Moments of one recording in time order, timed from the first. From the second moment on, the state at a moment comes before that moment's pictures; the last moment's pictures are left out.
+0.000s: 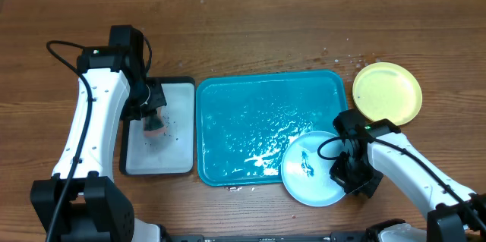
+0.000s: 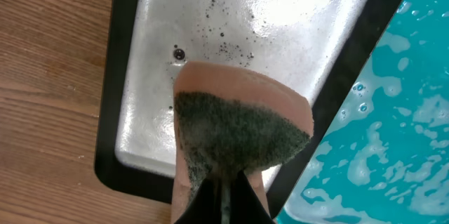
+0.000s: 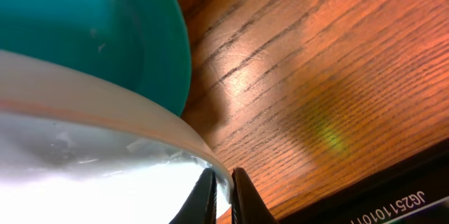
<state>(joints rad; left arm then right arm) 0.03 1.66 1.43 -1.29 -0.04 -0.31 0.30 1.43 0.69 -1.07 -0.05 0.92</state>
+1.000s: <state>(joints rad) 0.03 1.66 1.43 -1.29 -0.04 -0.31 0.30 1.57 0.89 -0.74 -0.08 0.70</state>
